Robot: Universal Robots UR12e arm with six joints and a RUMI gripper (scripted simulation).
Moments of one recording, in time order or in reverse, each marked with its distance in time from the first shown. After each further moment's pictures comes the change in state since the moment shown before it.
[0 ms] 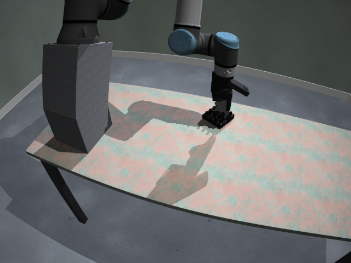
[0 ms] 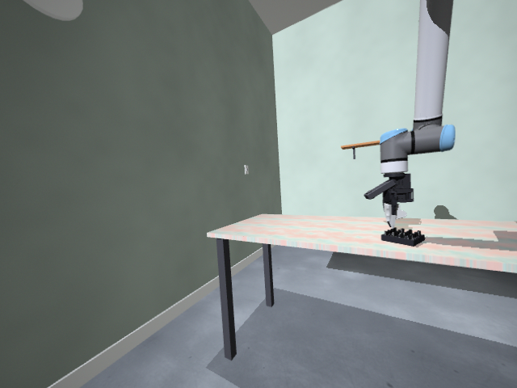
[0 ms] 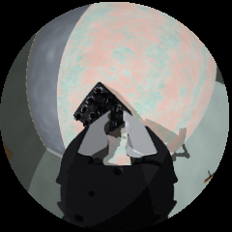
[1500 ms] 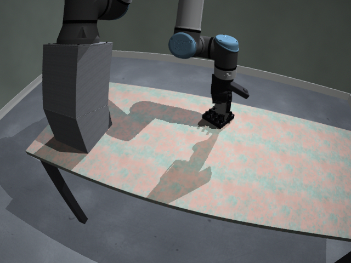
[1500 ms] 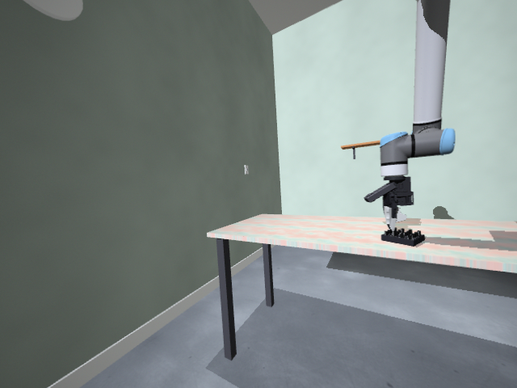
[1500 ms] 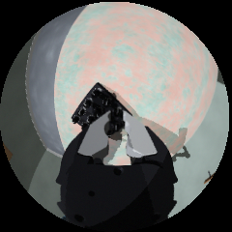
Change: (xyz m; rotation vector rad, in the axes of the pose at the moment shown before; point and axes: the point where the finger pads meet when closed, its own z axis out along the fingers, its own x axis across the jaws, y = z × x) arm 0.000 0.000 0.012 0.000 0.000 0.000
